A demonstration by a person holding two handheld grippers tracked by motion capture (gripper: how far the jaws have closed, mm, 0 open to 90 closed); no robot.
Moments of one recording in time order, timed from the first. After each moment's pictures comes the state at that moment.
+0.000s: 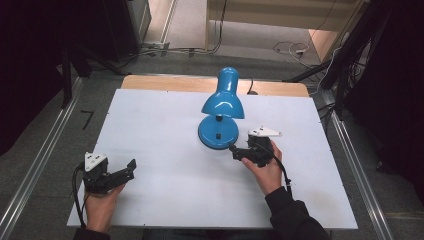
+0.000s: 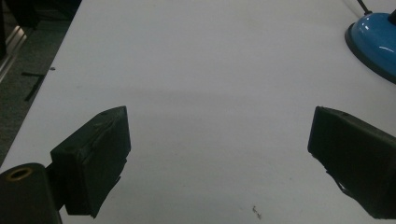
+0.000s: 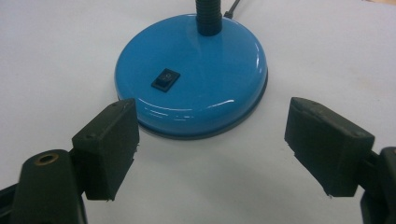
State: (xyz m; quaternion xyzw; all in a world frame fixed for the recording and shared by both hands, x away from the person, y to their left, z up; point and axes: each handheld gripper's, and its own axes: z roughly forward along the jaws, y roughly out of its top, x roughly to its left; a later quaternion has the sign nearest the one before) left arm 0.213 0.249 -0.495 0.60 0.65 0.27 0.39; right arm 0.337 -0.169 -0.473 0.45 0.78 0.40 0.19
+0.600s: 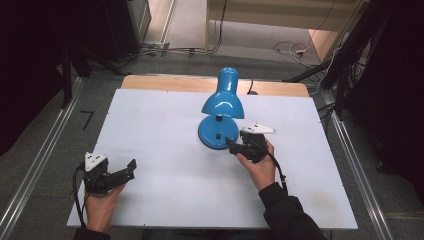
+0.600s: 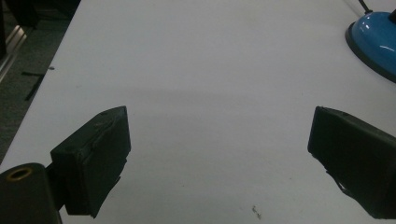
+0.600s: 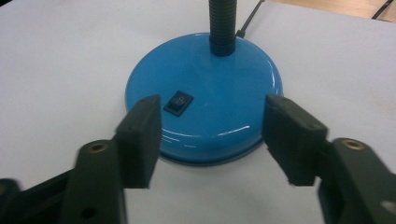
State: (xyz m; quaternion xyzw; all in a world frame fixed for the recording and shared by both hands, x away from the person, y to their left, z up) left arm 0.214 0.249 -0.495 0.60 0.65 0.27 0.39; right arm 0.346 -0.154 -0.473 0.44 0.77 0.41 0.19
